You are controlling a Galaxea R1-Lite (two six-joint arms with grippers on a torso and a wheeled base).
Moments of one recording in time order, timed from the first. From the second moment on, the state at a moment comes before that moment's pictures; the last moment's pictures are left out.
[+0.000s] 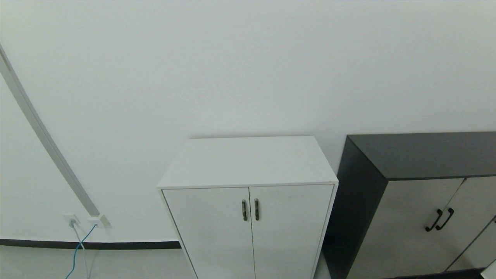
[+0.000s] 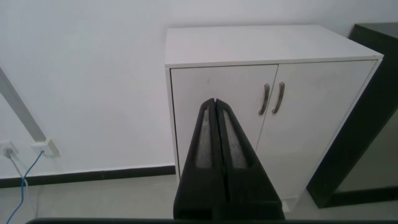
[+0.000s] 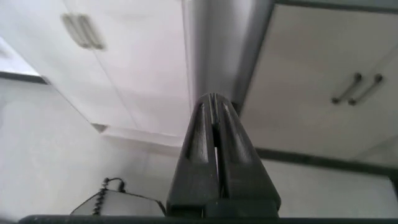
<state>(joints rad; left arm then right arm) 0.00 0.00 0.00 0.00 -0.03 0.00 0.17 0.55 -0.06 -0.12 0.07 -0.04</state>
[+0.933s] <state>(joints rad) 0.00 0.00 0.00 0.00 -0.02 0.00 0.07 0.35 0.00 0.00 0.00 -0.07</state>
